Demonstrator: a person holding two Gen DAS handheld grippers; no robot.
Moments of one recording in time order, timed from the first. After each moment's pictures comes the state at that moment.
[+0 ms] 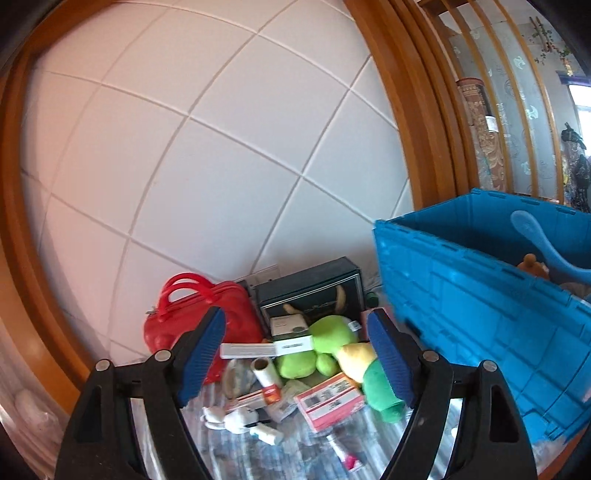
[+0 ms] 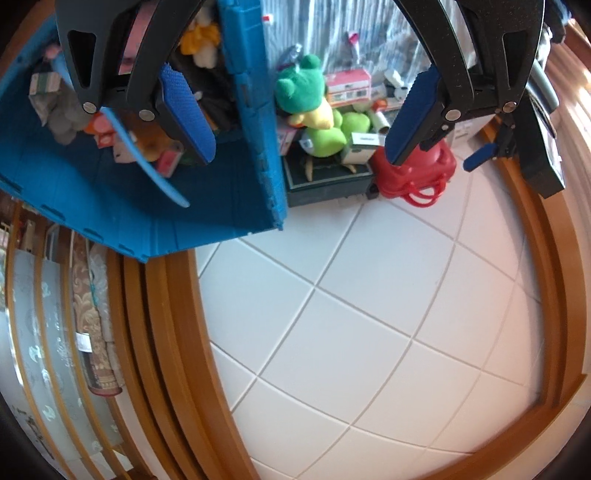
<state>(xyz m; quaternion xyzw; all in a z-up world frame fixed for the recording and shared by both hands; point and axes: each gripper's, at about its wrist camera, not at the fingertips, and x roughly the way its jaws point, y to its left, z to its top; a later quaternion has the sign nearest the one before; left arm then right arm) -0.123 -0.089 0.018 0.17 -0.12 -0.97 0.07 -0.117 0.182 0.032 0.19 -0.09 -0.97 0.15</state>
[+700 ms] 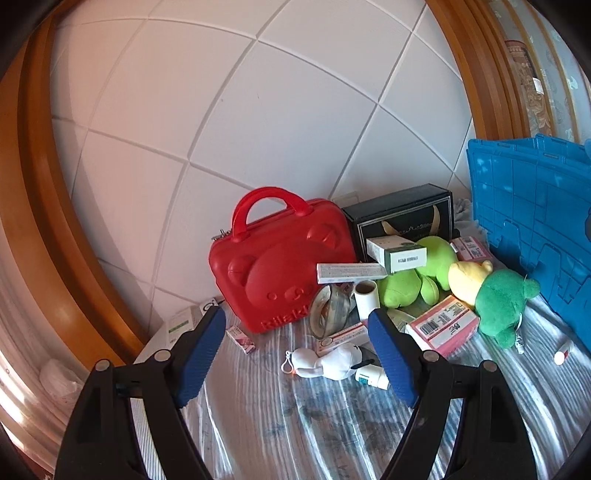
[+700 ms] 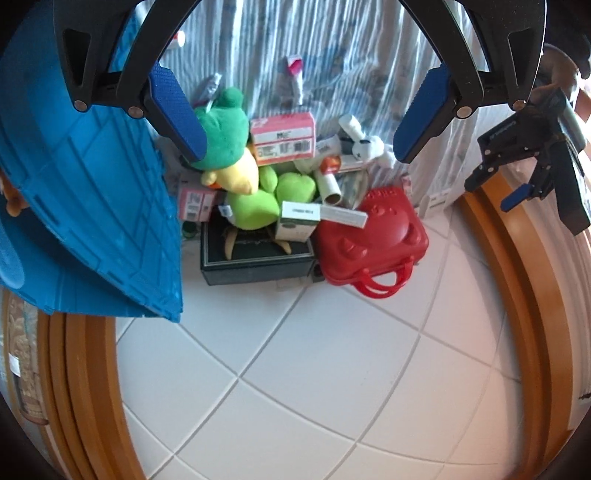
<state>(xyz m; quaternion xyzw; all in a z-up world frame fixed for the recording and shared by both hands) -0.126 -0.244 -0.071 0.25 -0.12 -0.95 0.15 -0.182 0.021 -0.071 0.30 -0.03 -0.92 0.24</state>
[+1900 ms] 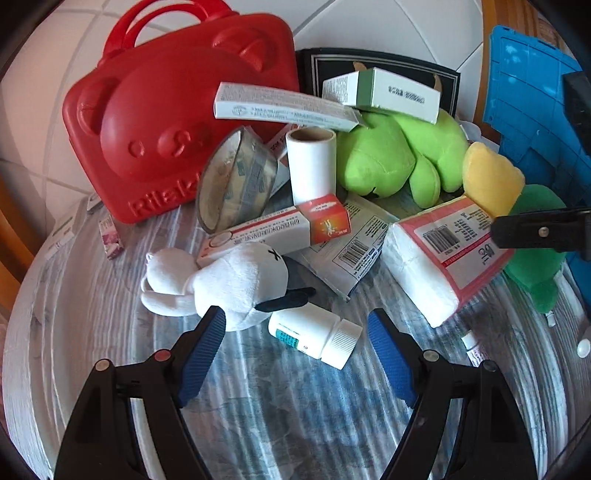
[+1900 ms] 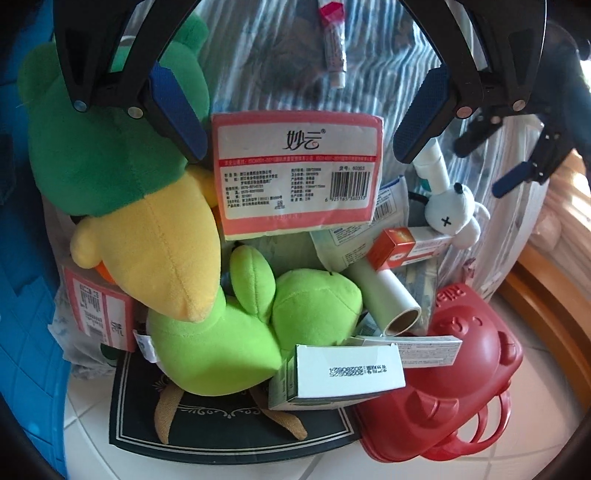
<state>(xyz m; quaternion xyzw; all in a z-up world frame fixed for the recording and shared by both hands) -0.259 -0.259 -0.266 0.43 0.00 -0.90 0.06 -0.369 -0.051 -0.274 0.51 0.01 -0.82 0.26</state>
